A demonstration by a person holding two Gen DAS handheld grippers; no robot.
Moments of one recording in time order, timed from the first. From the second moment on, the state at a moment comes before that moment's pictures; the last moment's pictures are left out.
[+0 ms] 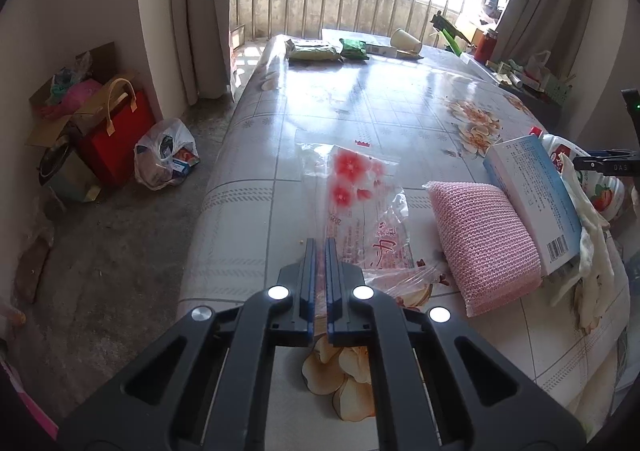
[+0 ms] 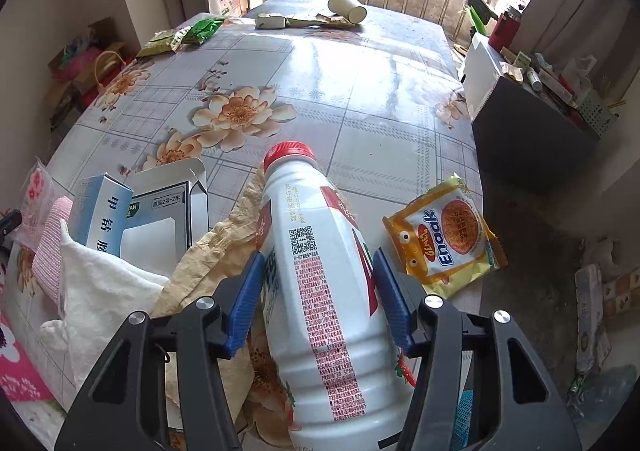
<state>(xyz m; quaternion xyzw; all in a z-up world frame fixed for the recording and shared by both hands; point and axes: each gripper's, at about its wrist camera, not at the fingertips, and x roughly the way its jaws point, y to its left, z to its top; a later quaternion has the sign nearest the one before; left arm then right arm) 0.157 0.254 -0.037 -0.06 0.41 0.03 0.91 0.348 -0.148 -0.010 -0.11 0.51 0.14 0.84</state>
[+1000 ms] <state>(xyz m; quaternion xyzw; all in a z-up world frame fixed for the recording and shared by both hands) 0.141 0.261 -0.015 -0.06 0.39 0.05 0.92 0.356 -0.149 -0.007 -0.07 0.53 0.14 0.83</state>
